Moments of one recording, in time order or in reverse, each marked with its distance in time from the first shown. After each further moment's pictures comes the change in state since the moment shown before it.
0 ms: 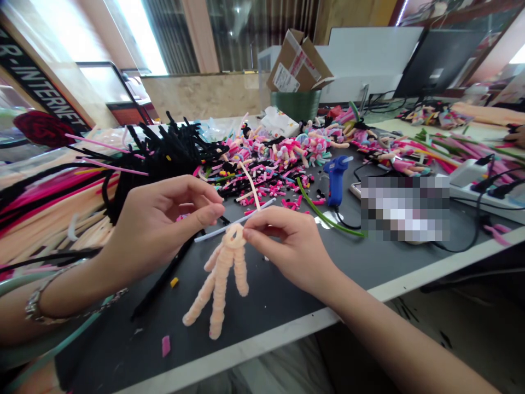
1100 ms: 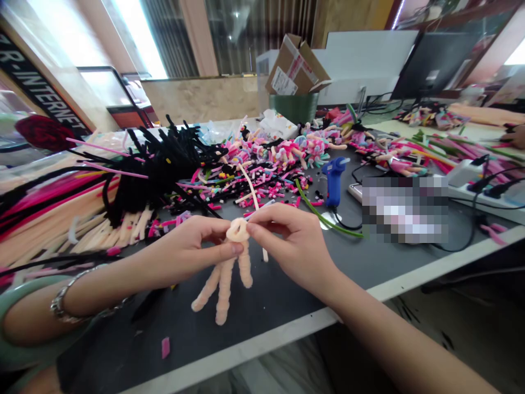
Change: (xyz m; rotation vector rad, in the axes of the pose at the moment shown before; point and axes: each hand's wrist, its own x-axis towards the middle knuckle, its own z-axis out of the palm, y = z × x) left_hand -0.004 -0.016 0.012 -0.066 -0.624 -0.228; right_hand 0.001 -0.001 -0.001 0.033 0.106 -0.004
